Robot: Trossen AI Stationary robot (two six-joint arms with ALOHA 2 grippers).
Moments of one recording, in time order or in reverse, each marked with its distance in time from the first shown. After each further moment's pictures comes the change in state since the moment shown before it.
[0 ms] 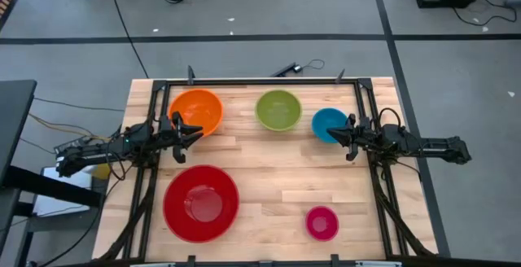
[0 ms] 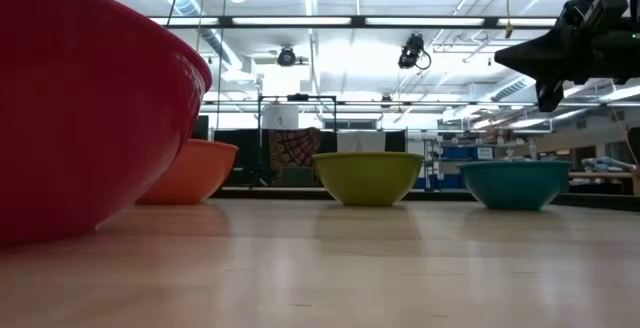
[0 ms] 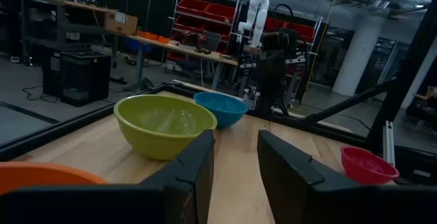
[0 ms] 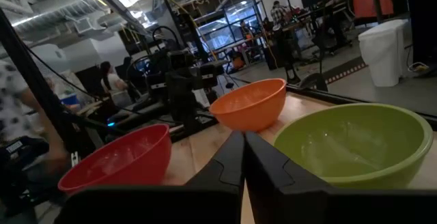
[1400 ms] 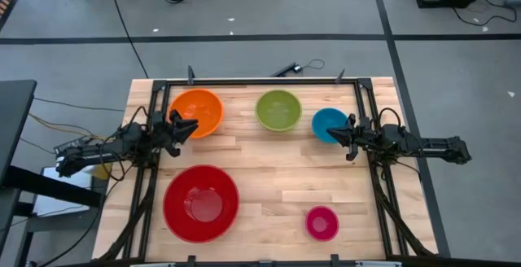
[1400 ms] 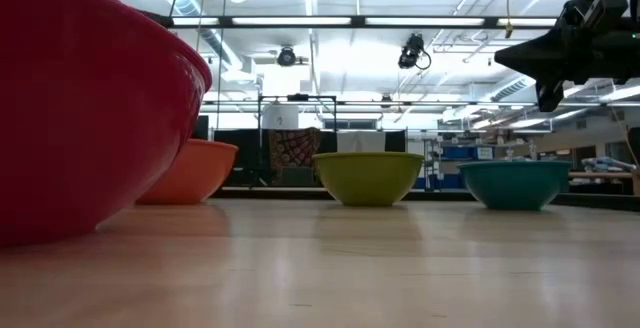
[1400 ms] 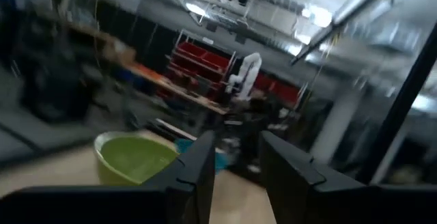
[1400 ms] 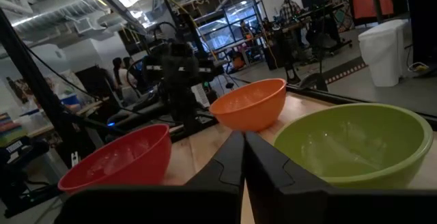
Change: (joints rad) left arm 0.000 0.002 0.000 0.190 -0.049 -0.236; right arm 0.000 0.000 0.000 0.000 0.000 0.000
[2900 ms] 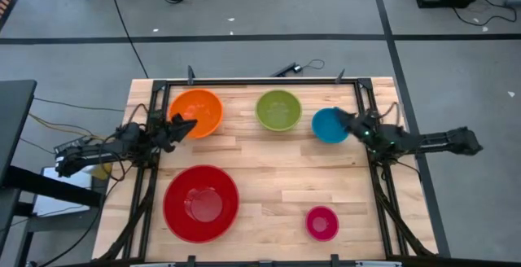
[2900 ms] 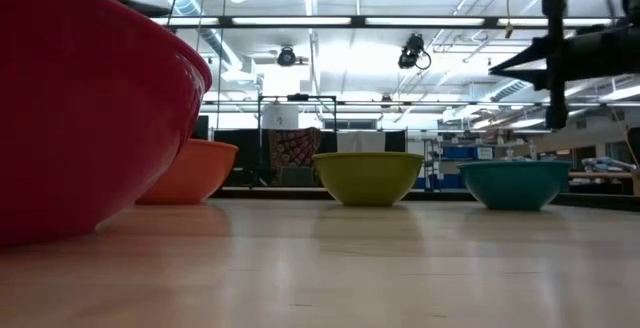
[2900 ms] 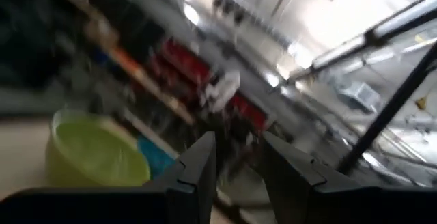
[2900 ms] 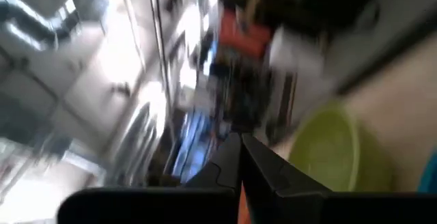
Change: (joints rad) left arm 0.001 0.013 0.000 0.044 0.031 -0.263; right arm 0.052 0.256 0.002 0.296 0.556 0.836
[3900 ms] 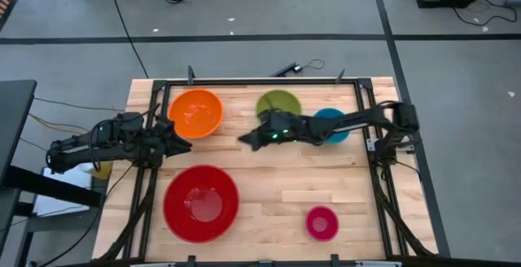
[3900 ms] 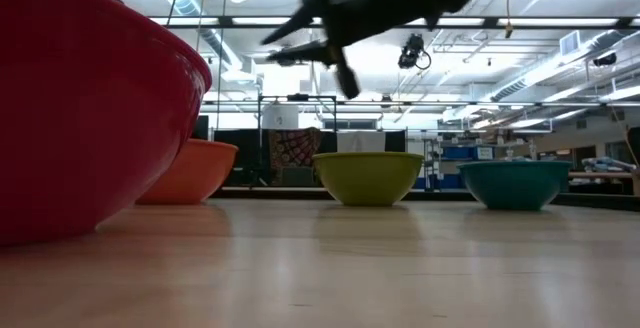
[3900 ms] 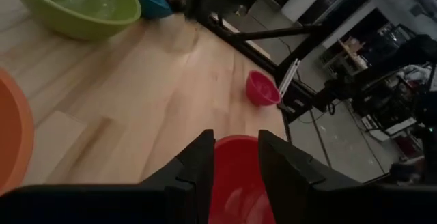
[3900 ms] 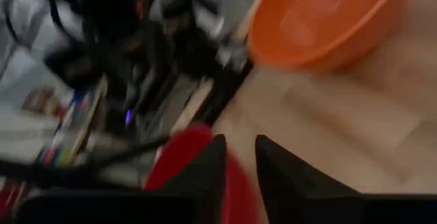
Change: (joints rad) left arm 0.000 0.155 0.453 -0.878 0.363 0.156; right arm -0.046 1.516 1.152 -0.091 -0.786 -0.217
